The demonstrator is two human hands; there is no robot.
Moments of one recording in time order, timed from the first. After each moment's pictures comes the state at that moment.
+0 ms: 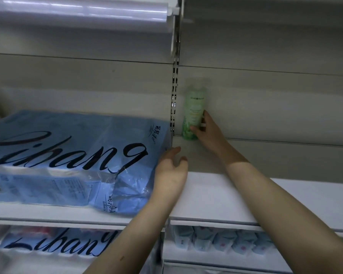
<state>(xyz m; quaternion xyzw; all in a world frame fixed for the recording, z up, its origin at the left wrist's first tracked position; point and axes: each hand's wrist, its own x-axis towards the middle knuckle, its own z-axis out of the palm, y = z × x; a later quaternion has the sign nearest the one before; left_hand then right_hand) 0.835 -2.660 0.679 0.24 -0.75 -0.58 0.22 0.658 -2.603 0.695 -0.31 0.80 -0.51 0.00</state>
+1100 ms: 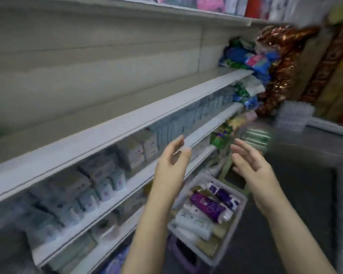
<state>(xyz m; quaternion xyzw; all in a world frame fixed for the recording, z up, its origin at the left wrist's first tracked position) 0.984 -2.313 0.679 -0.17 -0.69 -0.70 -0.07 1.064 -2.143 0.664 0.14 0.72 -0.63 -0.26</state>
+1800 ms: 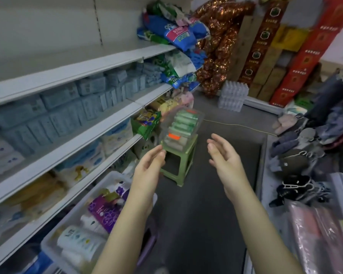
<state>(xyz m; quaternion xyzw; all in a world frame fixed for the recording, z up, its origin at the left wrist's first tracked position) 1.036 -1.926 0.612 -0.08 -0.61 -0.75 -0.23 1.119 -1.773 0.629 0.27 0.68 -0.62 -0.28</state>
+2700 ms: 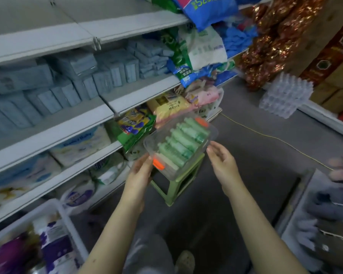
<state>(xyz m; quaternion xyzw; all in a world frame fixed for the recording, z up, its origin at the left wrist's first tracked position) 0.782 -1.538 0.506 0.16 -0.62 -0.75 -0.18 0.811 -1.325 0.514 0.28 0.73 -0.62 -0.09</state>
